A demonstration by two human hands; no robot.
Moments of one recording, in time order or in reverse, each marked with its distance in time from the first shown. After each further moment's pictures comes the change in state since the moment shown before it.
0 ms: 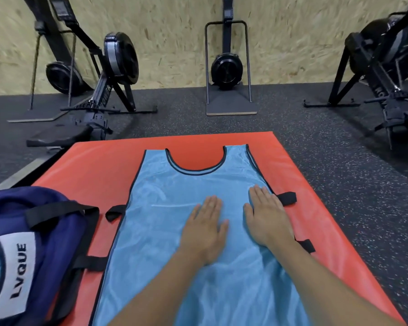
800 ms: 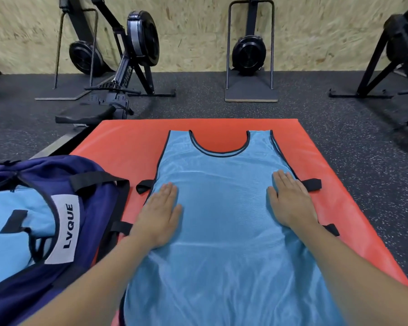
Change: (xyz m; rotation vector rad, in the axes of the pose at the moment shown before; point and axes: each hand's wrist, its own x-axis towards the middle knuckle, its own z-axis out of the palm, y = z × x) left_hand -0.076 -0.133 -0.040 0.032 -0.021 -0.202; right_hand -0.003 -0.001 -0.003 -0.005 -0.022 0.005
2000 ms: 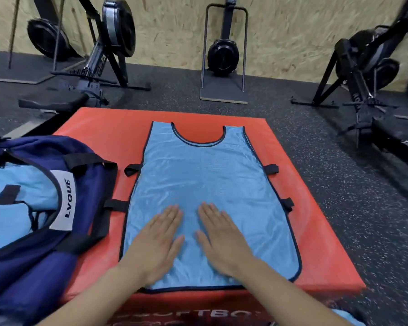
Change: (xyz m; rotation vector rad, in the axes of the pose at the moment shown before) left_hand -0.128 0.039 0.002 0.032 0.028 0.362; right_hand -0.171 -0.107 0.005 0.097 -0.131 -0.376
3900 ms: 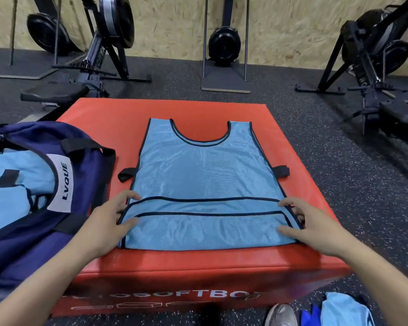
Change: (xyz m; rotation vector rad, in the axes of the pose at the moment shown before) left_hand -0.039 -0.046 -0.055 -0.653 0.082 -0.431; right_hand -0.098 0.126 -0.106 0.421 -0.072 0.355
